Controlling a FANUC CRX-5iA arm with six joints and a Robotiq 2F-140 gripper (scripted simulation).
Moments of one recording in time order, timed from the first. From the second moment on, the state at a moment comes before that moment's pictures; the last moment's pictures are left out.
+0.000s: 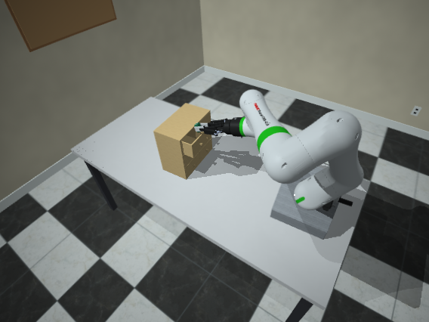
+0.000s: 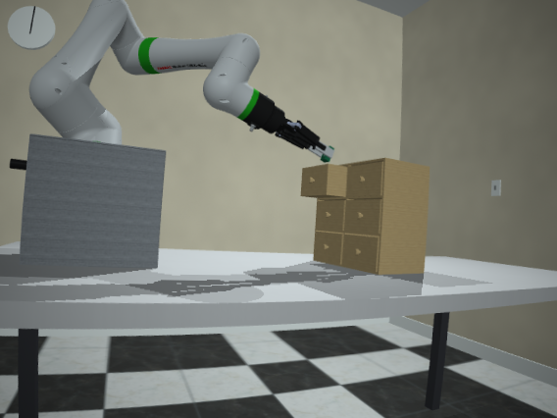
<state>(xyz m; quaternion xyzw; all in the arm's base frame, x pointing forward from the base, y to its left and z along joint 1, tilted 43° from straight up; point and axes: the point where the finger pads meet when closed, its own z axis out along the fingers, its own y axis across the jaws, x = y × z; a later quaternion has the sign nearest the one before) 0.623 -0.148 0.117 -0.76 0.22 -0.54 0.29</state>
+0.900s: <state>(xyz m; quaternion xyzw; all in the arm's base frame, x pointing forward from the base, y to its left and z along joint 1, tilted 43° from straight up) 0.637 -0.149 0.117 -0.76 0.22 -0.54 0.29</state>
